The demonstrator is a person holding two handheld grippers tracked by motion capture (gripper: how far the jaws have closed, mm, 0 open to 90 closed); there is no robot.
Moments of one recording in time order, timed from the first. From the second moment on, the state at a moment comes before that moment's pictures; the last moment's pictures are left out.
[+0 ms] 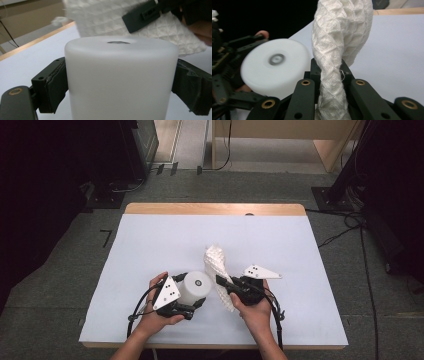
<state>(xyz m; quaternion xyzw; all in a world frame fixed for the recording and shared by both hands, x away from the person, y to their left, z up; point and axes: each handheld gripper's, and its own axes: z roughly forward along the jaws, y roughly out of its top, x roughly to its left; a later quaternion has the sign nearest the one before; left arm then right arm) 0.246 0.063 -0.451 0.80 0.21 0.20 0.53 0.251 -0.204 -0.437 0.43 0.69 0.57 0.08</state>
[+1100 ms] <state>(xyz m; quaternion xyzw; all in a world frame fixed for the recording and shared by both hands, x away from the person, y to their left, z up) 0.283 0.087 -0.451 0.73 0.33 0.22 0.56 0.259 -0.251 -0.463 0.50 0.67 0.53 0.14</state>
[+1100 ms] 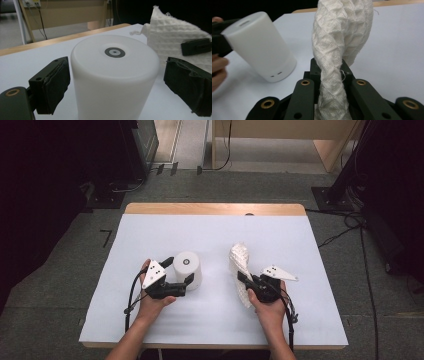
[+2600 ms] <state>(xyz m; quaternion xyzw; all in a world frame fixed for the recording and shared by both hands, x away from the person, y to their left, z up) 0.236 0.198 -0.451 0.68 0.46 0.24 0.52 0.232 -0.351 -0.453 0.56 0.65 0.44 0.28</state>
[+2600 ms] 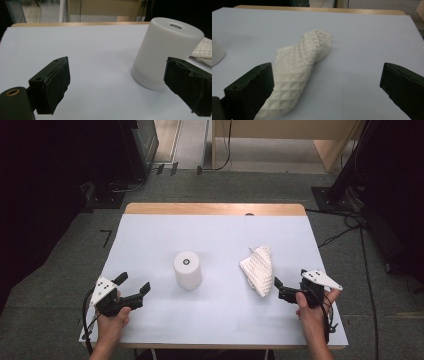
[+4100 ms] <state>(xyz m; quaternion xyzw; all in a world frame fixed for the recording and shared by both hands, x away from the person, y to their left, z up) 0.228 0.232 -0.482 0.69 0.48 0.22 0.49 0.196 -0.433 -0.497 0.61 0.60 0.42 0.29</state>
